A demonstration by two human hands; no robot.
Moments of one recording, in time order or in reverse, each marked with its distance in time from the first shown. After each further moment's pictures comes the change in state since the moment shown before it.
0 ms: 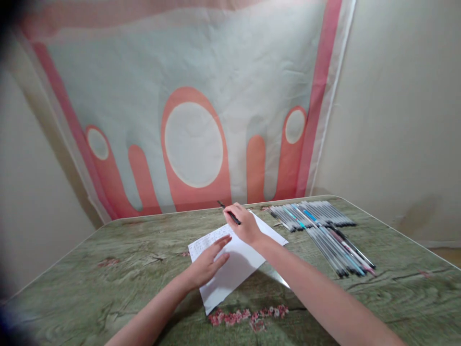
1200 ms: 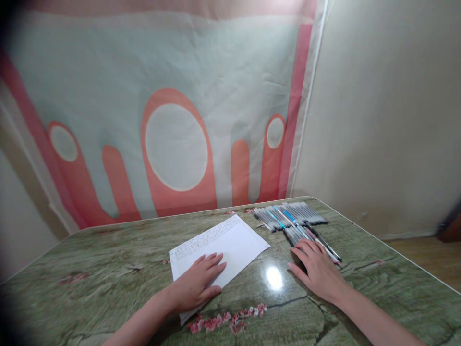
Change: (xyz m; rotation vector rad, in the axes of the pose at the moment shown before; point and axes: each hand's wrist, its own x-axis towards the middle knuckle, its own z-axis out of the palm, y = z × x) left_hand -0.009 0.025 0.011 0.625 -0.462 0.094; right_hand -0.171 0.060 -0.175 -0.838 -0.336 0.131
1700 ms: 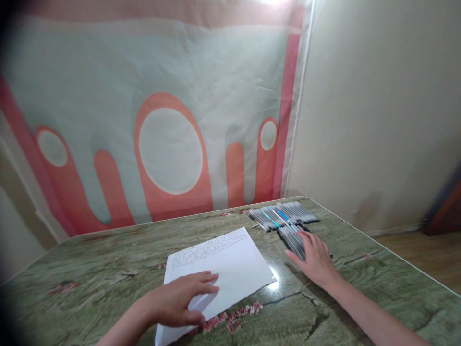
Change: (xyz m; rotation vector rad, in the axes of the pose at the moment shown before) left_hand -0.022 0.027 -0.042 -0.163 -0.191 0.034; right_hand 0.000 0.020 0.023 0.017 0.160 0.345
